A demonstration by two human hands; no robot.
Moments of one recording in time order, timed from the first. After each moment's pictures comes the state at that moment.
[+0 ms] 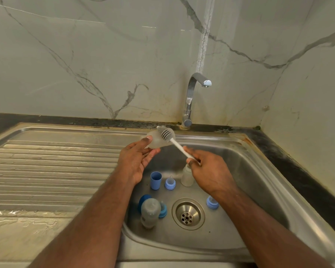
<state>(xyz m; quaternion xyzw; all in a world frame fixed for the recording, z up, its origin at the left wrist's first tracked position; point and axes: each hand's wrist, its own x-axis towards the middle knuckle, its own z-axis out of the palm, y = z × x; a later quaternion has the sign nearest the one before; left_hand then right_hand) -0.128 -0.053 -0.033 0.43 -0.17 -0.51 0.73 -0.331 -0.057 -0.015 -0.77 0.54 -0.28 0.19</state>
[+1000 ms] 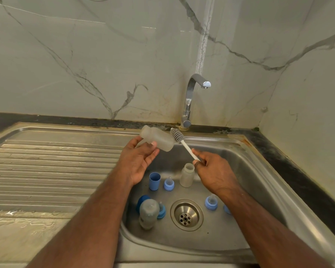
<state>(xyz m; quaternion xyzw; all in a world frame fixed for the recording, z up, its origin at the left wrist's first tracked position) -0.126 -0.054 -0.036 0.40 -0.22 -0.53 0.72 -0.343 -0.065 -0.017 -0.75 0.57 -0.27 0.22</state>
